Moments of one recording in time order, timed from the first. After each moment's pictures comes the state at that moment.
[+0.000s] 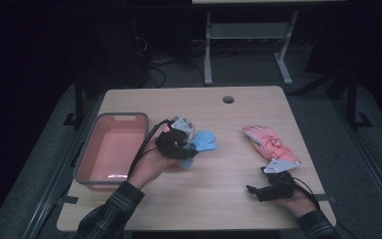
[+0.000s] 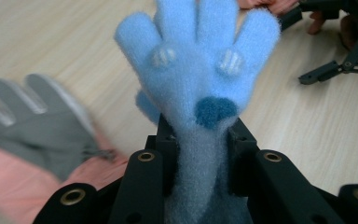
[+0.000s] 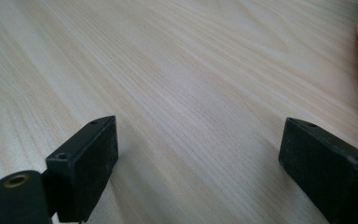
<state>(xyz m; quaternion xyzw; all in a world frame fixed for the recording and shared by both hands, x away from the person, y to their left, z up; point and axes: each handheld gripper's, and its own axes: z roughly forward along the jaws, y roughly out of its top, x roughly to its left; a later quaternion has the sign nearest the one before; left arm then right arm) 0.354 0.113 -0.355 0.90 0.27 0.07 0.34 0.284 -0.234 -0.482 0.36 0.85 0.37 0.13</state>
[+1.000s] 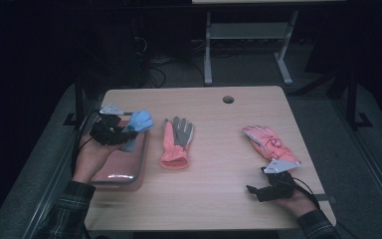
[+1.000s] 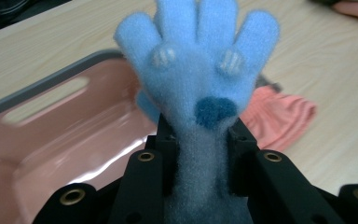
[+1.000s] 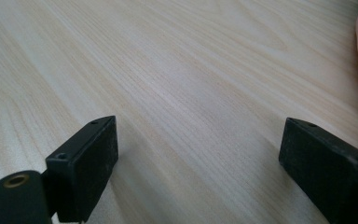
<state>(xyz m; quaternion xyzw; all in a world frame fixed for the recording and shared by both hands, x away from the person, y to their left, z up) 0.365 0.270 -0.332 0.83 0.42 0.16 0.33 0.284 -0.234 -0.482 0.36 0.85 0.37 0.13</state>
